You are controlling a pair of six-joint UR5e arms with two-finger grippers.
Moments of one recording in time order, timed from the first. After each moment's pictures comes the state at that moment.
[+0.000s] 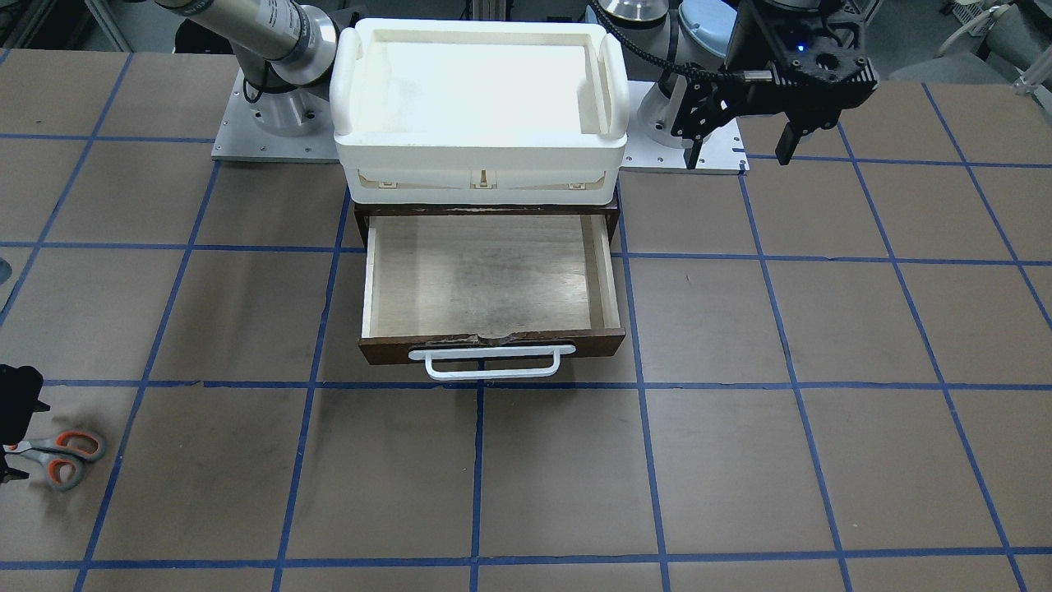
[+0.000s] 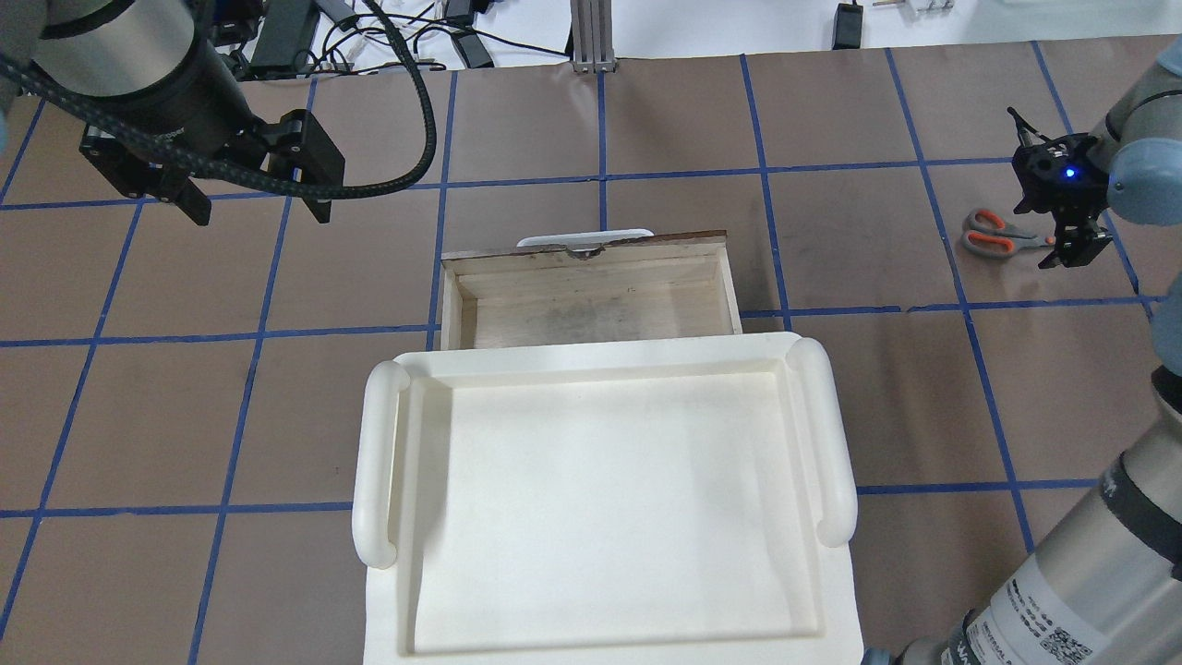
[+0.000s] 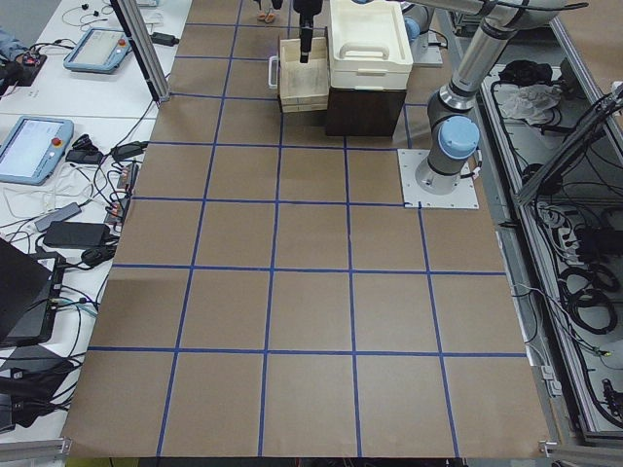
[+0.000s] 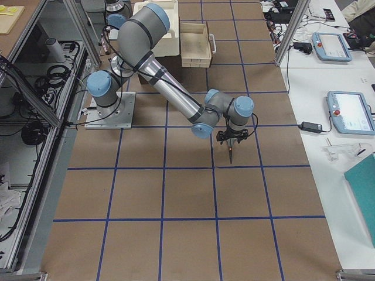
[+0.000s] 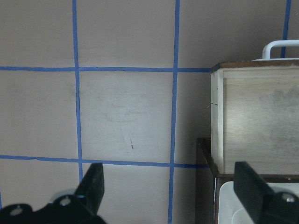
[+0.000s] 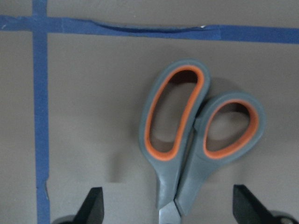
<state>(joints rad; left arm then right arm) -1.60 -1.49 -1.52 -1.63 1.66 -0.05 1.04 -0.94 1.55 -2.18 -1.57 -2.16</state>
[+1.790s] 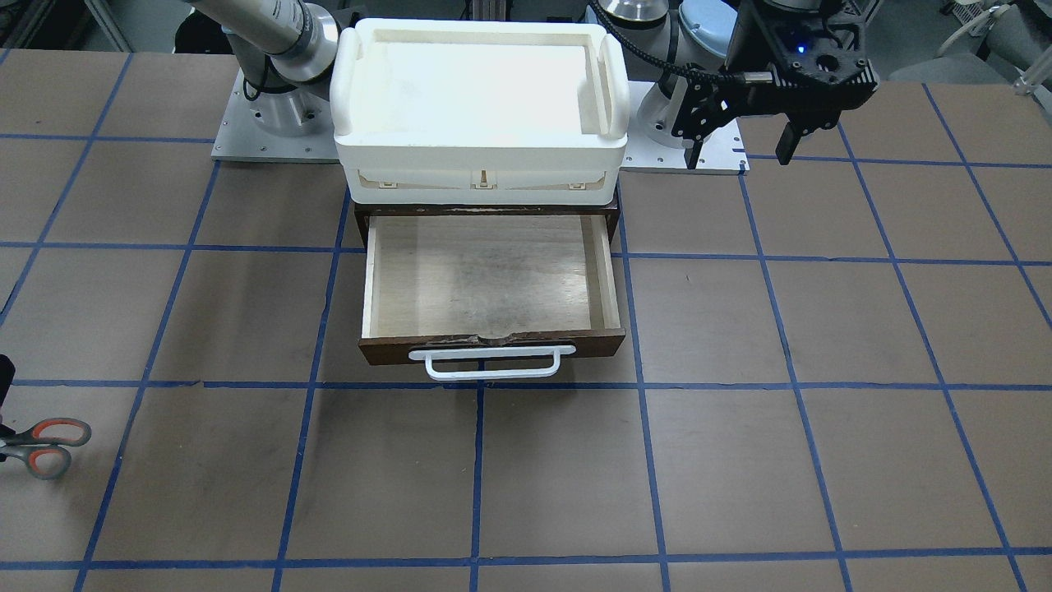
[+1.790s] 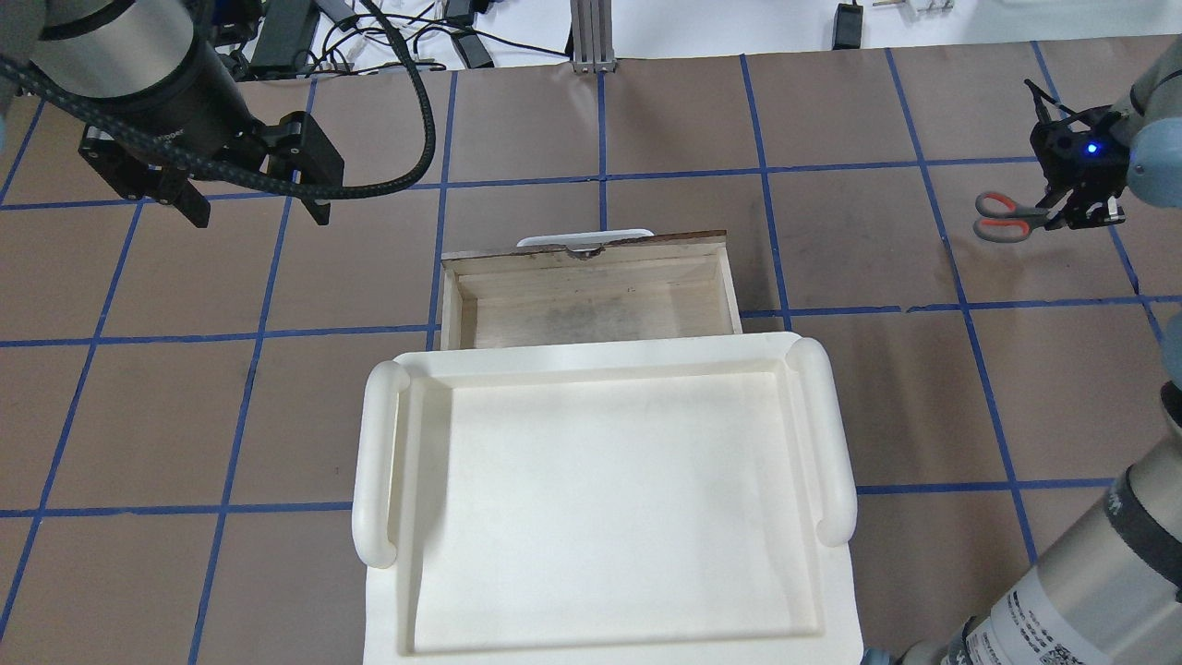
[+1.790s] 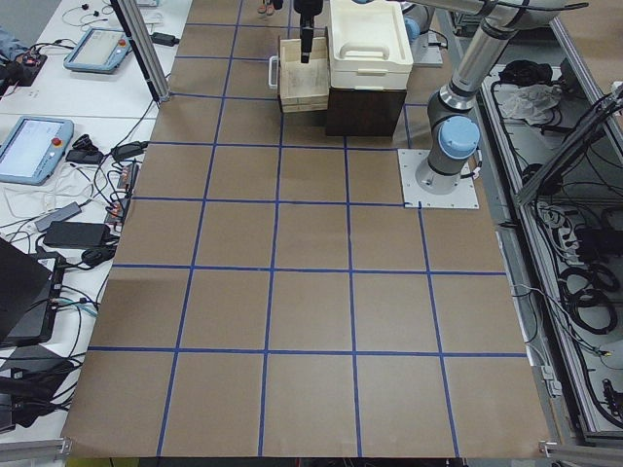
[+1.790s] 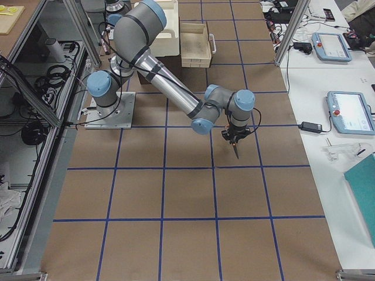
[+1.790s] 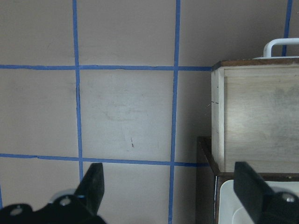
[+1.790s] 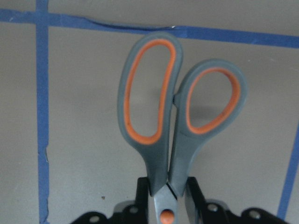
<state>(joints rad) -1.60 -1.48 -1.52 -1.64 1.66 -0.05 1.06 -1.02 1.53 -2.18 -1.57 -2.17</state>
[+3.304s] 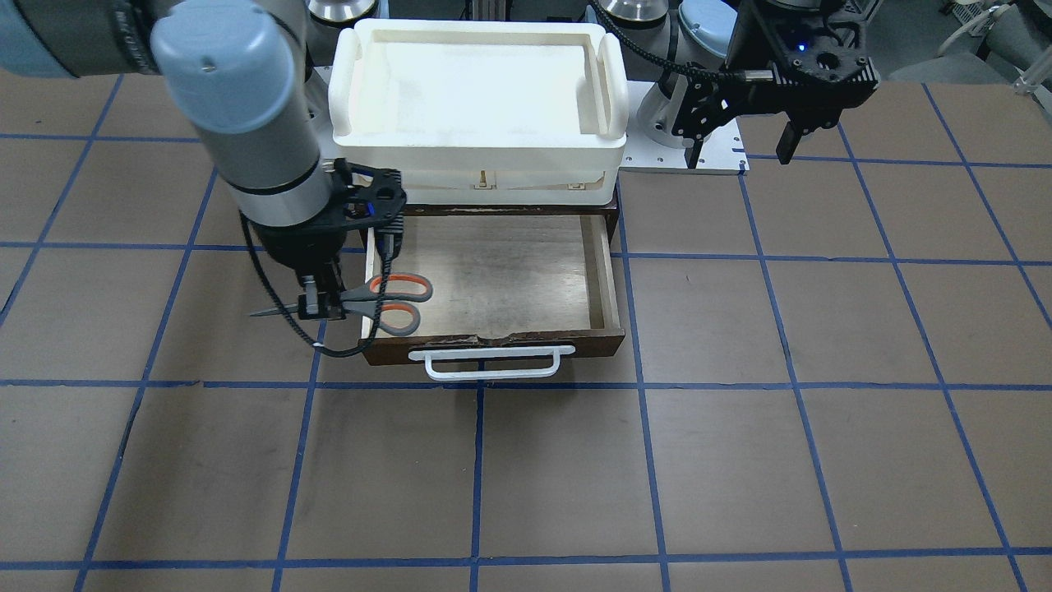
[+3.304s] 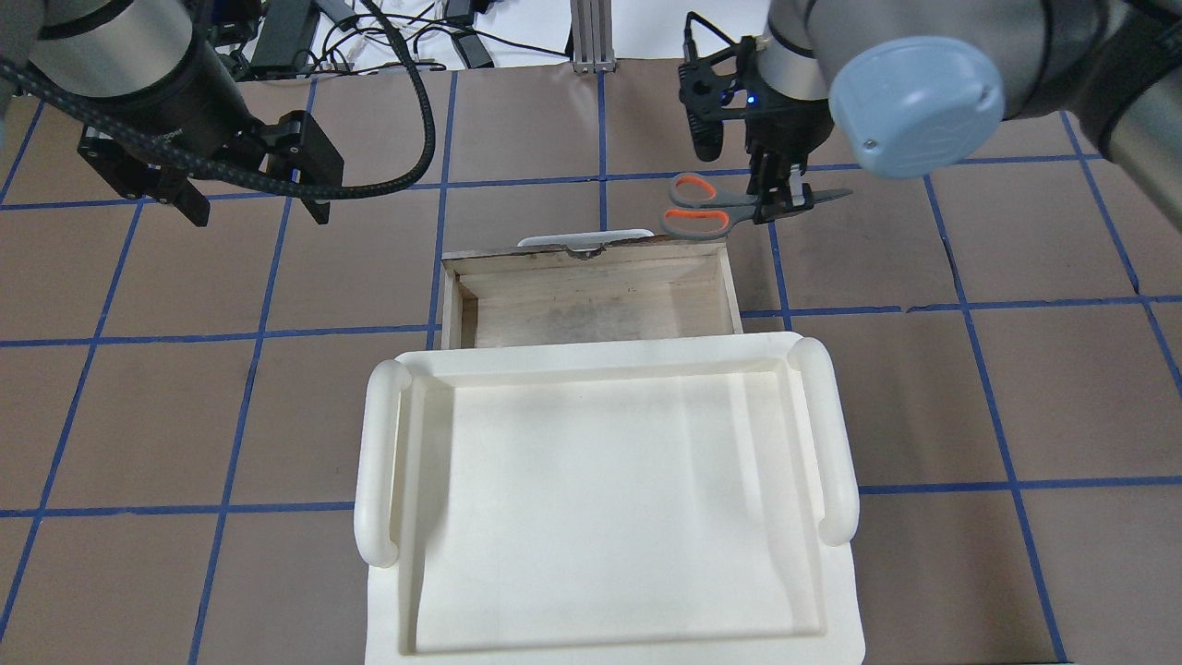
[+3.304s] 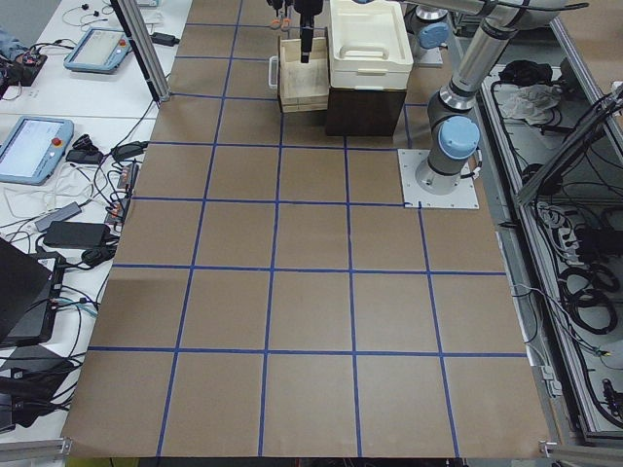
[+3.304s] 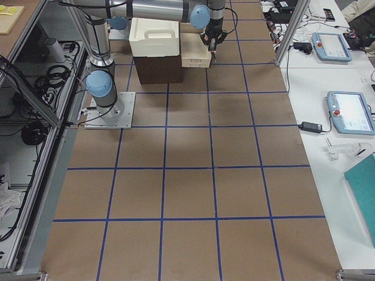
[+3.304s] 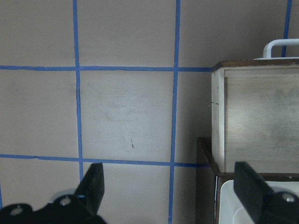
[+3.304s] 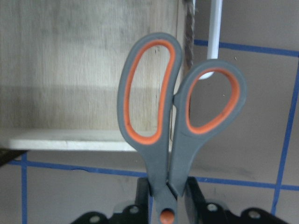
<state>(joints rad) -1.60 -1.48 -1.52 -1.63 1.66 -0.05 1.77 -1.37 1.54 -1.76 -1.58 -1.47</state>
